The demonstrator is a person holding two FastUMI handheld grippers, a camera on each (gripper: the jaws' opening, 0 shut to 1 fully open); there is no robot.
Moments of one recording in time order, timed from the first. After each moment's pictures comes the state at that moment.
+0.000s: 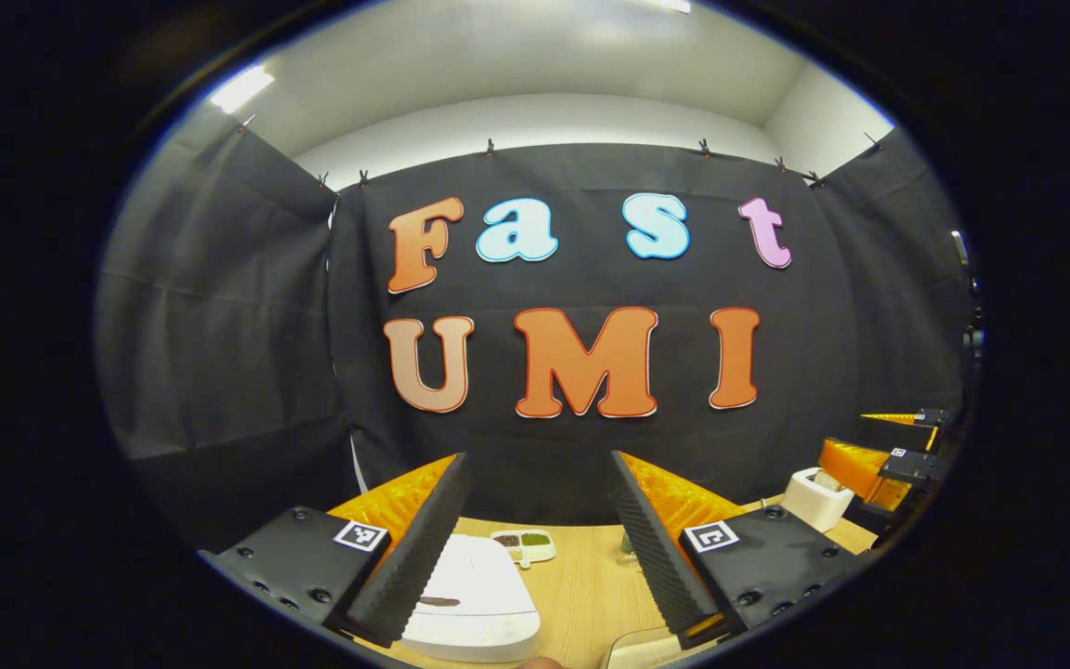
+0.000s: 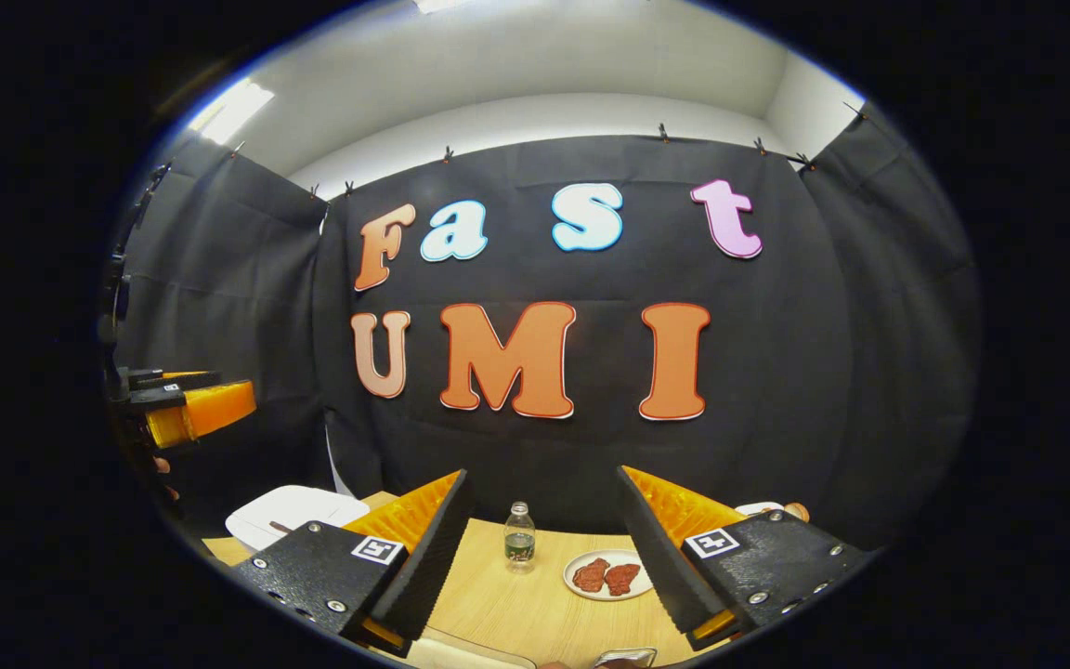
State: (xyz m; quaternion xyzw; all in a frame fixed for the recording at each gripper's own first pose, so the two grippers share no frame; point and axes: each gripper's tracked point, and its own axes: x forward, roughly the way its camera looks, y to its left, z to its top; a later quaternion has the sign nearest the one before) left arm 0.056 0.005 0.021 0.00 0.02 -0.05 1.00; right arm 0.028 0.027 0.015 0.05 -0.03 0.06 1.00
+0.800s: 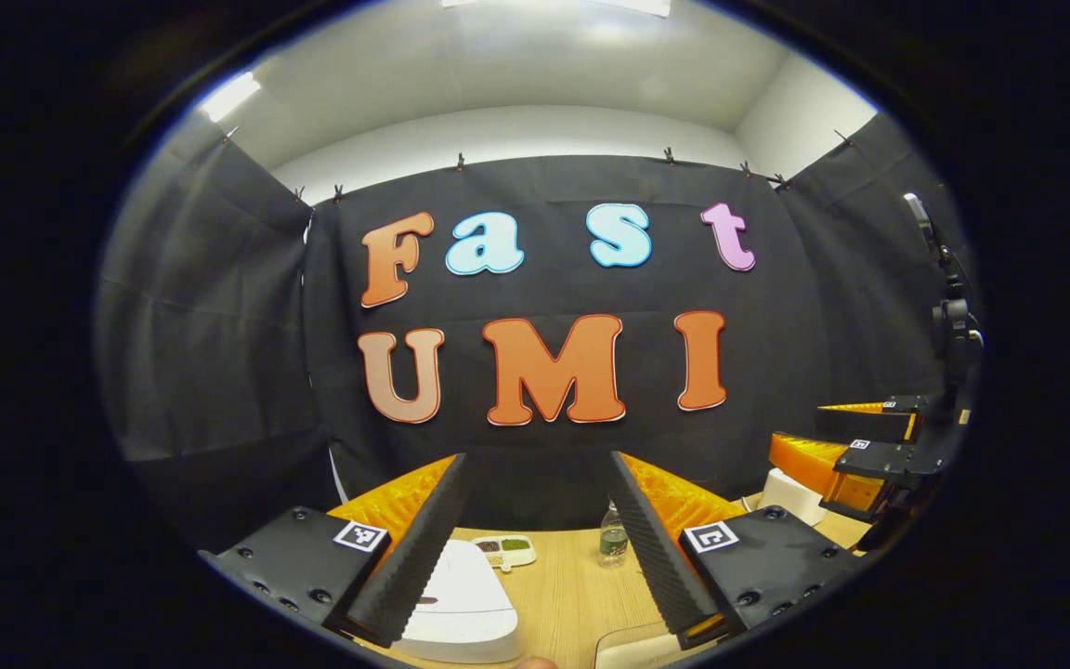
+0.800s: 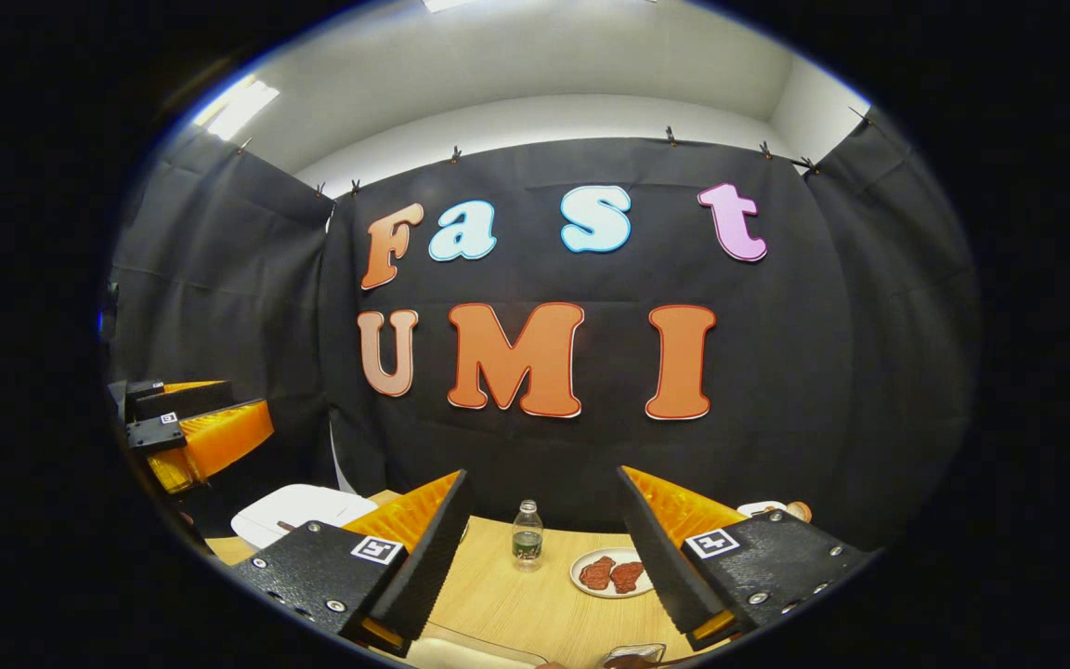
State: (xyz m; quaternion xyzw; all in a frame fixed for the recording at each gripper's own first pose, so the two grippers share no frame) left arm 0.041 -0.024 0.019 0.02 0.00 -0.08 1.00; right arm 0.021 0.037 0.009 0.05 -0.02 0.06 1.00
